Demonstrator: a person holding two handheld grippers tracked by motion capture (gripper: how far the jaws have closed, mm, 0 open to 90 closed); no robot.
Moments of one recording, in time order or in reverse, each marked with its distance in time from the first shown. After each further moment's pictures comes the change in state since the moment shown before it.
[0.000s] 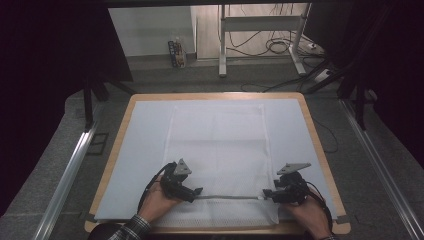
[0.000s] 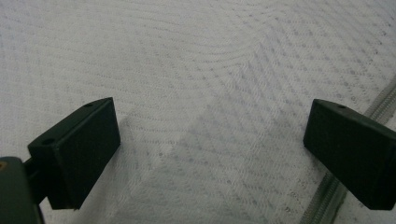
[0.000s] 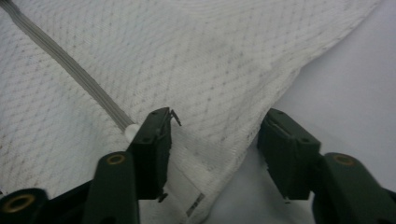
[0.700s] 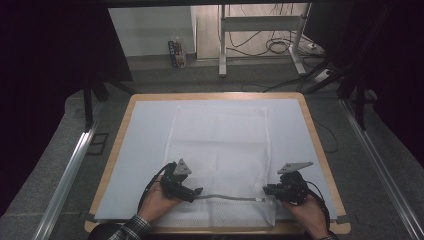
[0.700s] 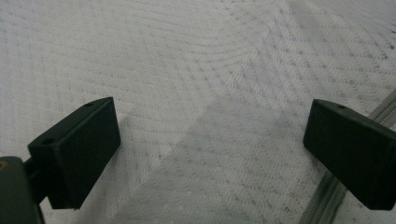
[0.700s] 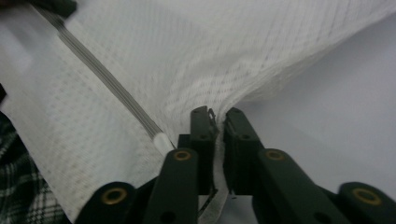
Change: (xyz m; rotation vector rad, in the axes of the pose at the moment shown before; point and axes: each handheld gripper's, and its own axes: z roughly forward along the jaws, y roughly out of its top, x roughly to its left) left arm 0.000 0.000 0.000 0.002 -0.003 0.001; right arm 0.002 0.004 -0.007 -0.050 0.116 0.025
